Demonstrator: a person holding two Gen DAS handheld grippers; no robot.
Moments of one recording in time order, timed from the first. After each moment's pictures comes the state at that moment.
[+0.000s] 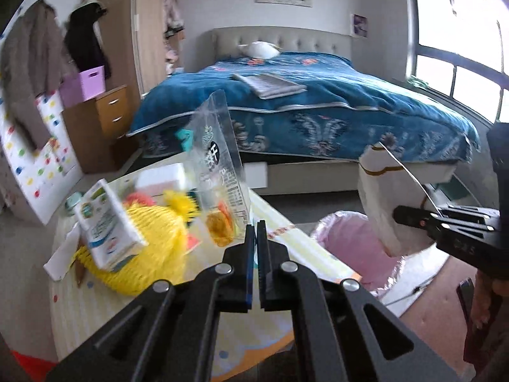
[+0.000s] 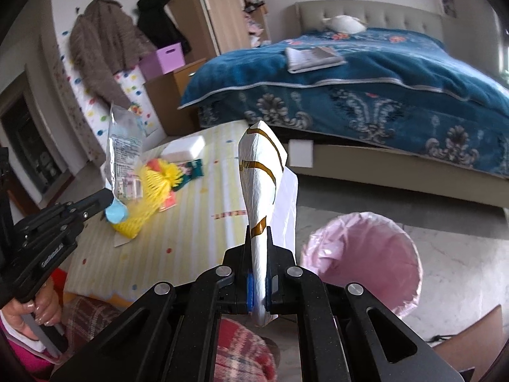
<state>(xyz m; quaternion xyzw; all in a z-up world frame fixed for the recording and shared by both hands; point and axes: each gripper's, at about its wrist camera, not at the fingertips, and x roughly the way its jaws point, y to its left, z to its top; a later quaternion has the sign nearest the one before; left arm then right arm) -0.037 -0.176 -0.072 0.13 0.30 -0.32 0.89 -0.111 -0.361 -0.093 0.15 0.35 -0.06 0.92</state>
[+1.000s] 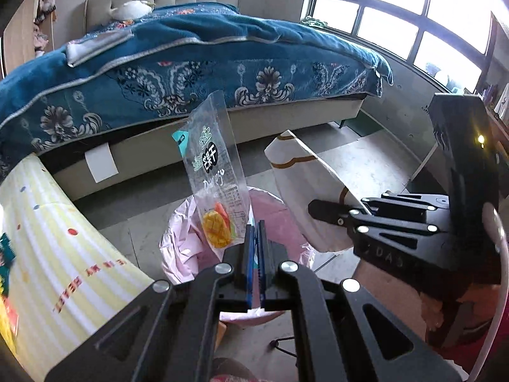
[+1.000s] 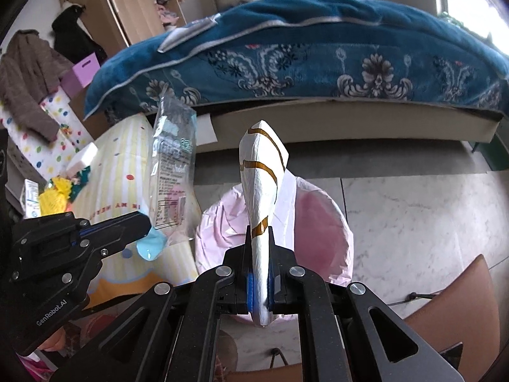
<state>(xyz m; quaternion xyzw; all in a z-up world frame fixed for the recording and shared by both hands) -0.045 -0.379 -0.147 0.18 0.38 -0.53 0.73 -0.133 -0.492 -0.171 0.22 0.40 -0.19 0.87</state>
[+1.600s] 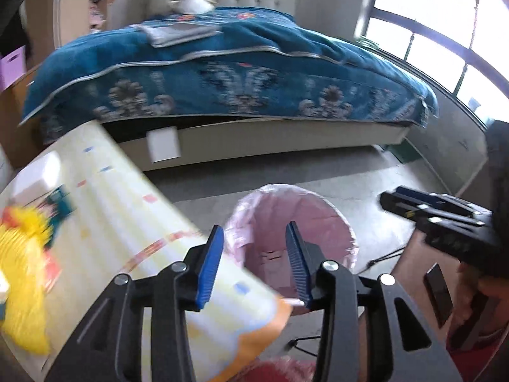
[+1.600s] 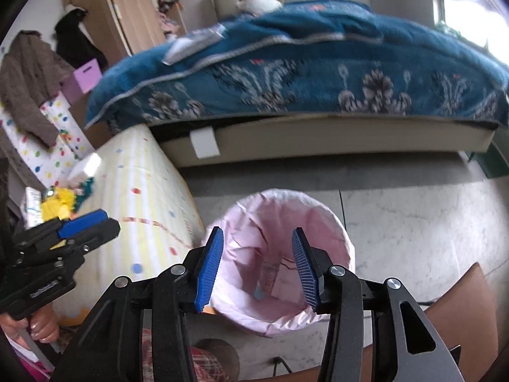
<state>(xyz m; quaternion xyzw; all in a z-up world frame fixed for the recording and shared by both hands) -0.007 -0.297 -0.127 0.14 0.39 -0.43 0.80 -0.137 -0.463 -0.133 0.19 0.36 -0.19 0.89</state>
